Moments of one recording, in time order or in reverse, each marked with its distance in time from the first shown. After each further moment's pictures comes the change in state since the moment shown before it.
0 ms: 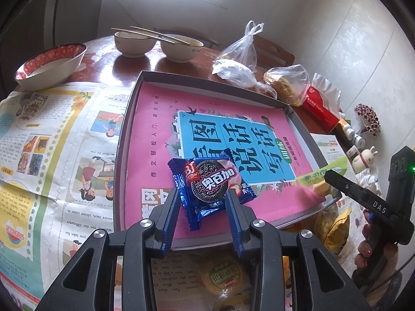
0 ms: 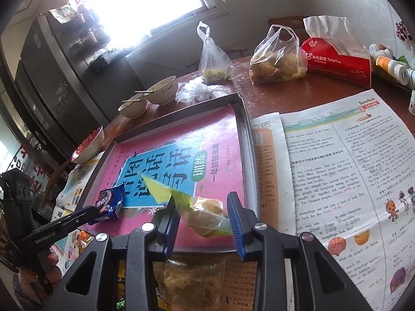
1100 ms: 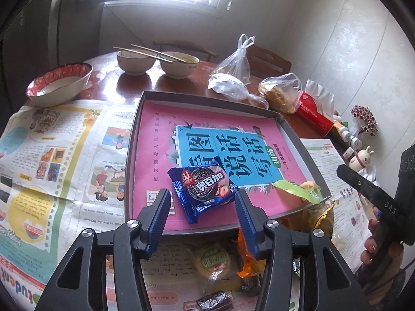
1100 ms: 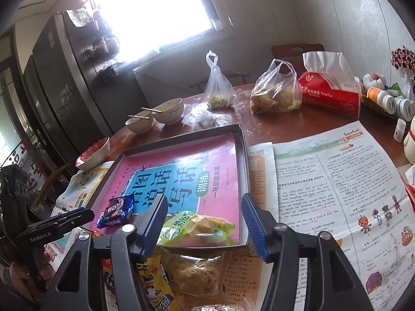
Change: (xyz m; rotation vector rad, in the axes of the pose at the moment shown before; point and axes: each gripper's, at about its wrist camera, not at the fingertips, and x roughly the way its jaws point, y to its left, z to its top) left arm -0.036 -0.013 -0.003 0.034 -0.067 0.030; right arm -0.043 0.015 0.002 -0.078 -0.126 -0.023
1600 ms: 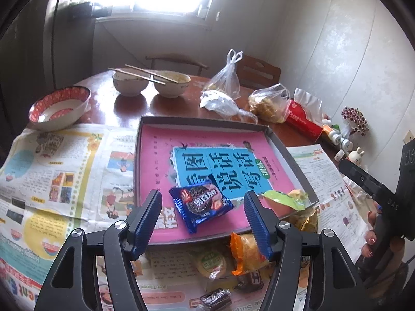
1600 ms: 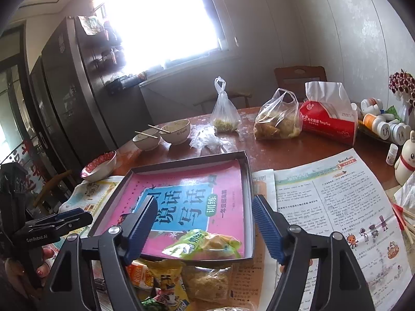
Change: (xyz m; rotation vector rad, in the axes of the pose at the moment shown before) left arm -0.031 -0.004 0.017 0.059 -0.051 -0.024; right arm -0.028 0.023 0.016 -0.043 -0.088 -0.021
